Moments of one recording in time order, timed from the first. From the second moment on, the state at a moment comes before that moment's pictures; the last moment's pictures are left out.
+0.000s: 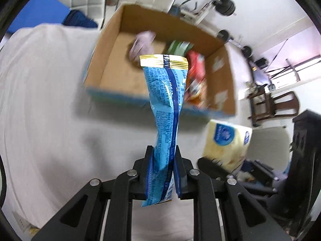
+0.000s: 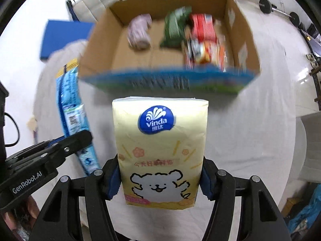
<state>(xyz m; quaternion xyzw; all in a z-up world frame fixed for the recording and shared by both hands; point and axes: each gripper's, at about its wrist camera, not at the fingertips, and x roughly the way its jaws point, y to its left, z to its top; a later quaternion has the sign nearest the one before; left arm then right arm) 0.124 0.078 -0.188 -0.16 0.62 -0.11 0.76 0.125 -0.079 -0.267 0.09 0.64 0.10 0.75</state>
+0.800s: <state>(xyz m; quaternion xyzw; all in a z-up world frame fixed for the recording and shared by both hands) 0.292 0.113 -0.297 -0.30 0.66 0.00 0.69 0.344 -0.073 -0.354 0.05 0.67 0.06 0.74</state>
